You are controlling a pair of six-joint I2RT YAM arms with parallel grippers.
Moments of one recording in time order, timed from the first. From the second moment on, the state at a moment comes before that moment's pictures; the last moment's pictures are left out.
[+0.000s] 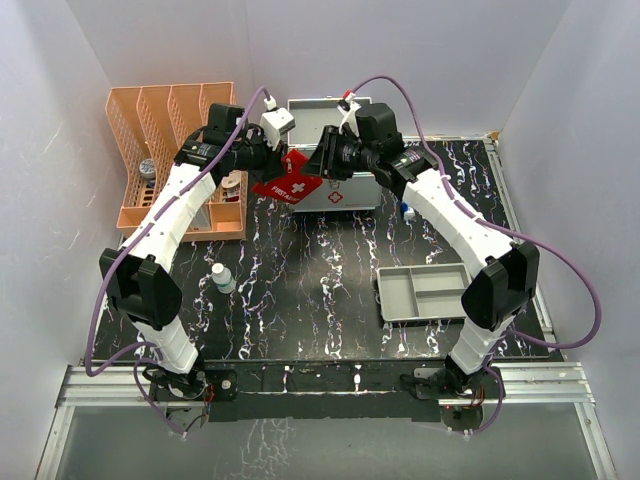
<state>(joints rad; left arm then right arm) -0.33 1.73 1.76 -0.71 0.50 0.37 0.53 1.73 1.77 -0.48 -0.38 0.61</state>
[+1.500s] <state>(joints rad) -0.33 1.73 1.78 -0.80 0.60 0.41 0.48 1.78 1.64 -0.13 -0.75 0.48</state>
